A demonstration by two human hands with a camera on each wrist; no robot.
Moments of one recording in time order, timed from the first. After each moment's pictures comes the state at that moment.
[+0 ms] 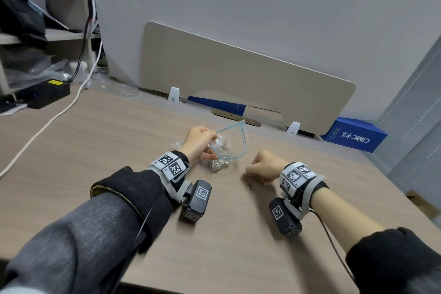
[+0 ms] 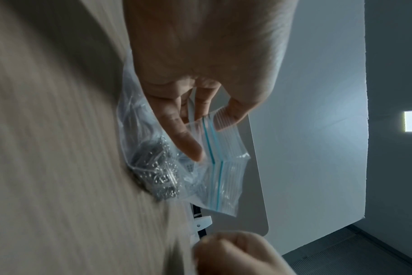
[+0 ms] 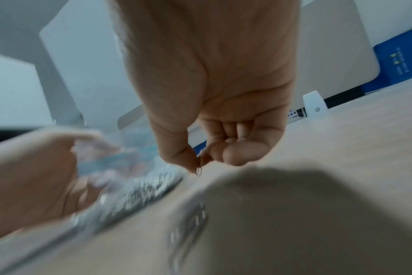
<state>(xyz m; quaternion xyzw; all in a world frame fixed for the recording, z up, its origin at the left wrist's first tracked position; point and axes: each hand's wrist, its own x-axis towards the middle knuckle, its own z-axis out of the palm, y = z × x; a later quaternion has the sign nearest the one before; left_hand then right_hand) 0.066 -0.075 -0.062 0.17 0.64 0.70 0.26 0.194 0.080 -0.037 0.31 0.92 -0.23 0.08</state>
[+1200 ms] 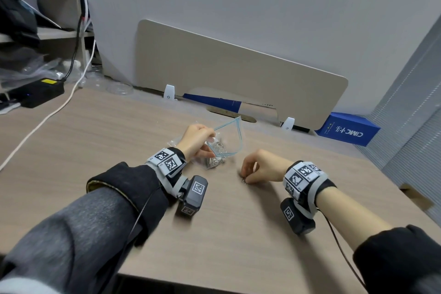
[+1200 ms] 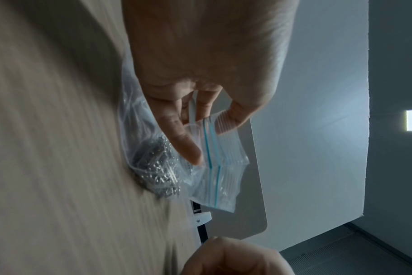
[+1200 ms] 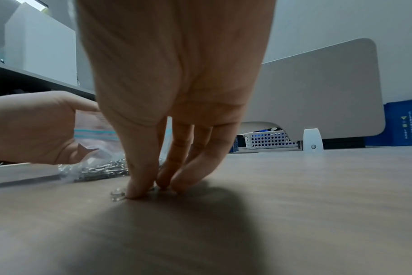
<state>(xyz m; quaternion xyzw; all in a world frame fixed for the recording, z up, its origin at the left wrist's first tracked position) 0.070 -0.073 -0.063 0.18 0.65 0.69 0.26 0.218 0.088 -0.037 0.07 0.98 -0.18 0.10</state>
